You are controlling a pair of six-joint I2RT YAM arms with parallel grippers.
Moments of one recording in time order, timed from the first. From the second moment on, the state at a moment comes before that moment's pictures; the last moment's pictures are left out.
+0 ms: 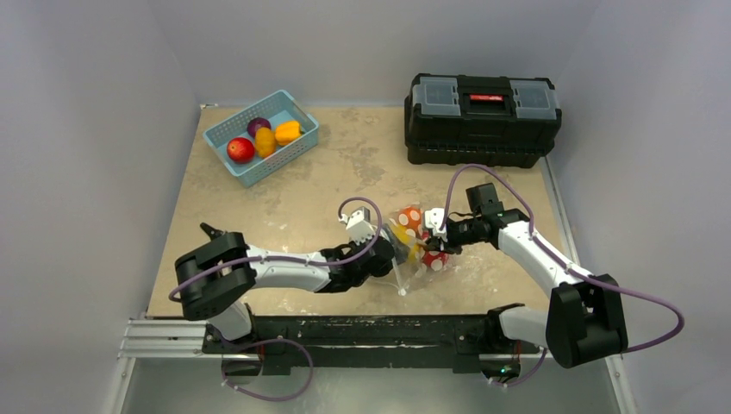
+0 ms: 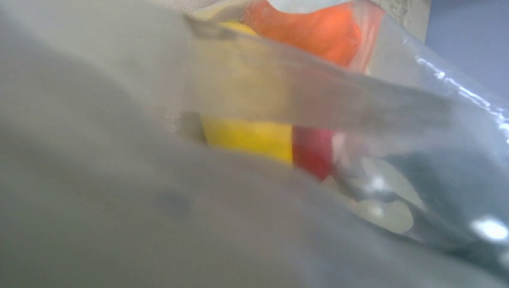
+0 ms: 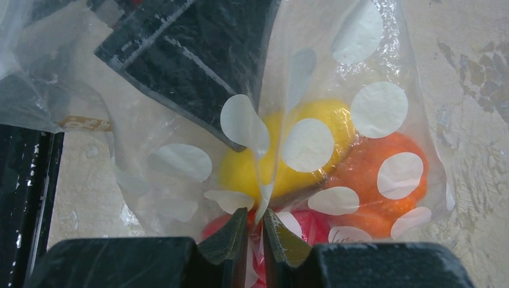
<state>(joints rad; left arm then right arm) -1.18 1.61 0.77 0.15 -0.50 -1.38 0.24 1.23 0.70 -0.60 -0.85 -1.20</state>
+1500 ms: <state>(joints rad) -1.05 1.79 0.90 0.27 -0.40 -1.04 0.24 1.23 0.70 -0.60 -0.85 -1.20</state>
